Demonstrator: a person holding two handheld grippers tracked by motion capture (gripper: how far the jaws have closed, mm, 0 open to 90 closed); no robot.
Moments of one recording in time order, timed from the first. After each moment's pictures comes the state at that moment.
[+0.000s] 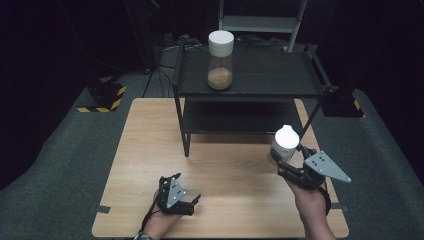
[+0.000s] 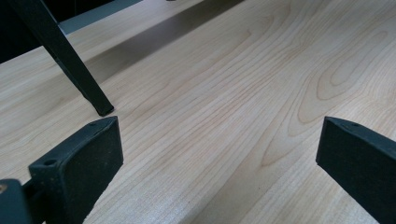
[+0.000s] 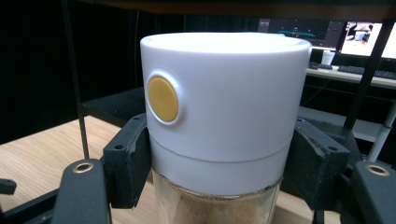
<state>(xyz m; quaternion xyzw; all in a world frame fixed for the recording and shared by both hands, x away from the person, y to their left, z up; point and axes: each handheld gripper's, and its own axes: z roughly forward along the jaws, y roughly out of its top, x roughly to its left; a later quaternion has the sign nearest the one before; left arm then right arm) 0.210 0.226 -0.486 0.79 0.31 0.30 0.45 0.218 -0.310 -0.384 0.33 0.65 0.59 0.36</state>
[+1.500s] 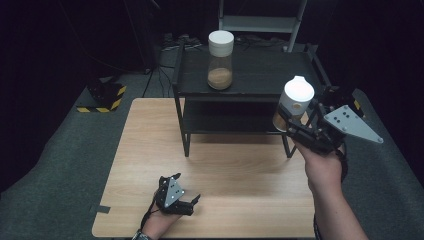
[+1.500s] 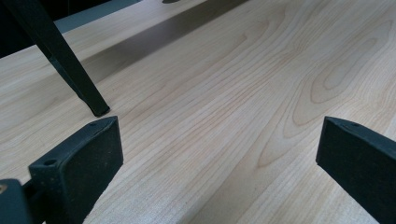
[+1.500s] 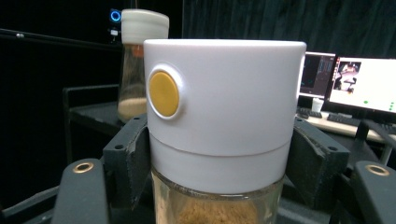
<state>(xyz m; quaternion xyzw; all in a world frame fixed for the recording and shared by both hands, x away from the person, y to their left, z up) 0.212 0.233 -0.486 0.78 0.30 0.29 0.46 0.236 -0.296 -0.274 0.30 0.61 0.62 0.40</state>
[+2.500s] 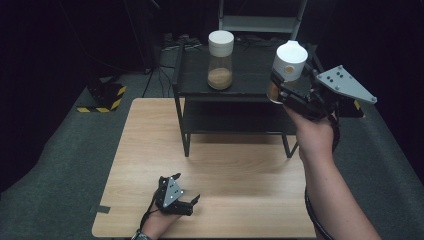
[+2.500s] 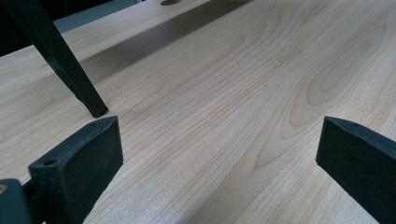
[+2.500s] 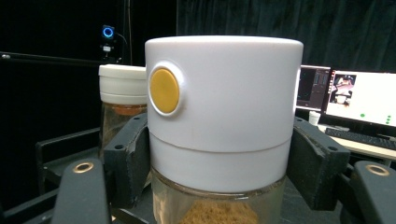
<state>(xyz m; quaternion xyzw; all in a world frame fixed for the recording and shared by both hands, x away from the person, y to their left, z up) 0.213 0.237 -0.487 0.78 0.30 0.28 0.47 0.276 -0.266 -0.229 0.30 0.59 0.63 0.41</state>
